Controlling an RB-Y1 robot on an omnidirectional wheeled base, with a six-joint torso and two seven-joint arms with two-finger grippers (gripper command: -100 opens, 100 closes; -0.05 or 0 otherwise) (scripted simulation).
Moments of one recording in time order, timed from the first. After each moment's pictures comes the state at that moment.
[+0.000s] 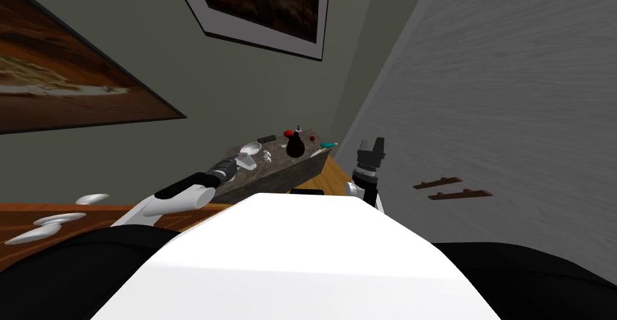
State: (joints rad) left arm 0.70 0.64 0.46 -2.15 0.55 0.54 0.02; right arm 0.49 0.04 -0.07 -2.23 0.02 -0.64 0.05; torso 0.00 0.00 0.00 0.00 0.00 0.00
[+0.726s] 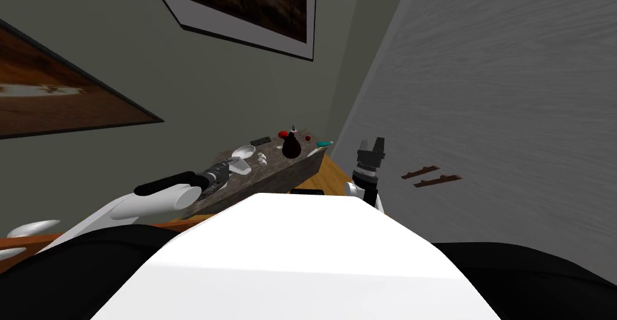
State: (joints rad) left arm 0.73 0.73 0.55 -2.13 0.68 0.76 0.03; right arm 0.49 0.04 -0.07 -2.23 0.02 -0.64 0.05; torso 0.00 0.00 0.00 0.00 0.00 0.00
